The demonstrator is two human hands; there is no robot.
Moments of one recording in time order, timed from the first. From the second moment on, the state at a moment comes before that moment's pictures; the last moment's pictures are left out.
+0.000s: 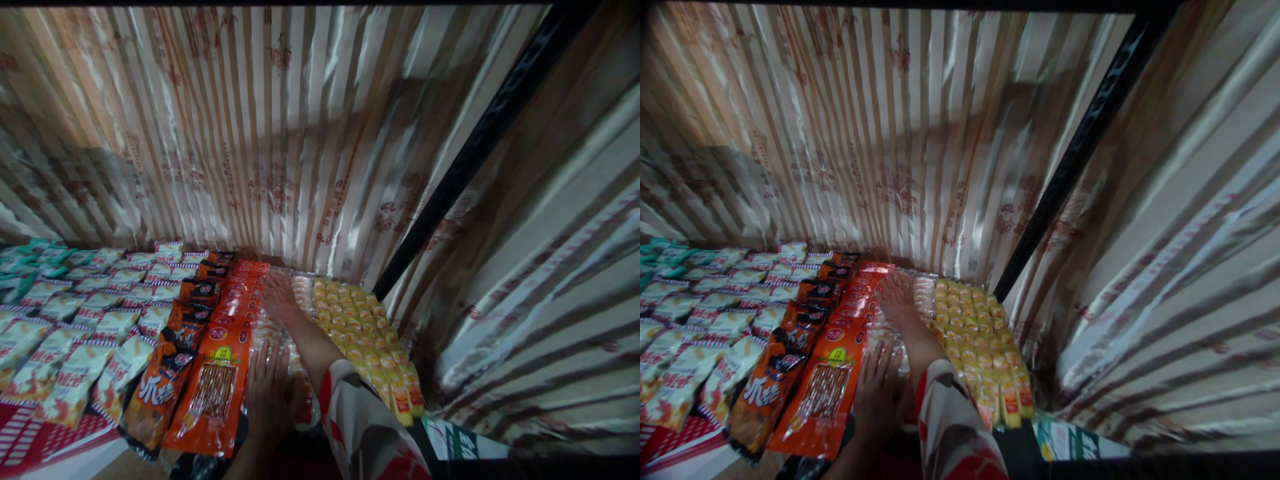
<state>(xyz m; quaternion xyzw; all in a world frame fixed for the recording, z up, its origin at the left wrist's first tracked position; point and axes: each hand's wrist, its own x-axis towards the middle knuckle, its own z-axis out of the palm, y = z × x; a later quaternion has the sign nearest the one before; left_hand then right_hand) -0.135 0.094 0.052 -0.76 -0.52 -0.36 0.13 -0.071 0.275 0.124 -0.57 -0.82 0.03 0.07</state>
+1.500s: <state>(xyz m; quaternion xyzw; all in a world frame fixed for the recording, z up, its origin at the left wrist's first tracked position) -0.134 0.096 0.048 -0.77 -0.51 -0.35 0.13 -0.058 0.308 0.128 -0.65 -0.75 0.04 0.10</state>
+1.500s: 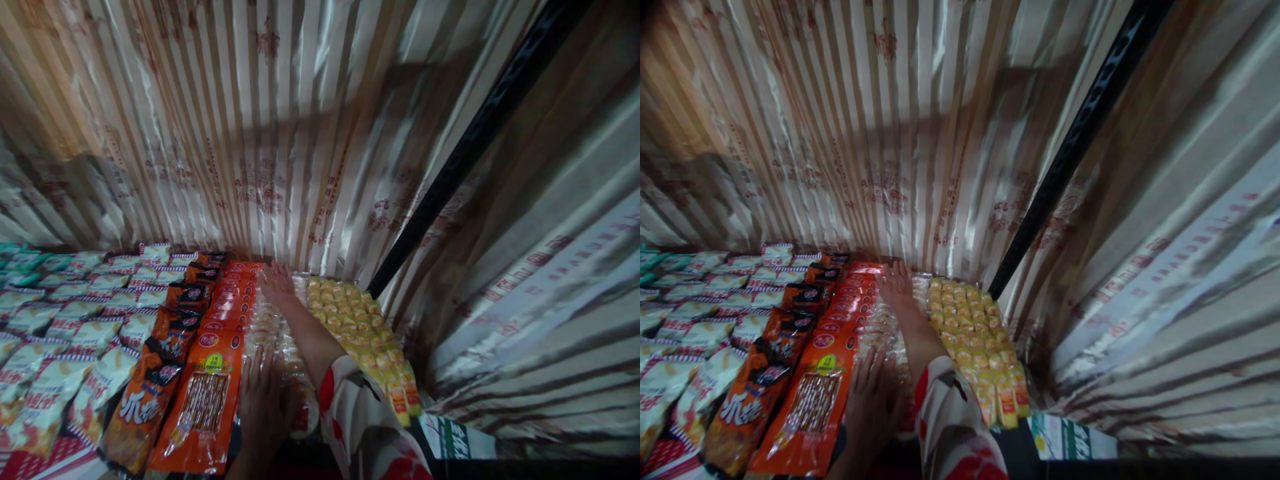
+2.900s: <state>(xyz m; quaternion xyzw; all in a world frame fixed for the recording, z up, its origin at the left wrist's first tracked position) -0.133 0.087 0.060 -0.76 -0.53 -0.34 0.13 -0.021 -0.008 0.021 -0.56 -0.72 0.02 0.41</state>
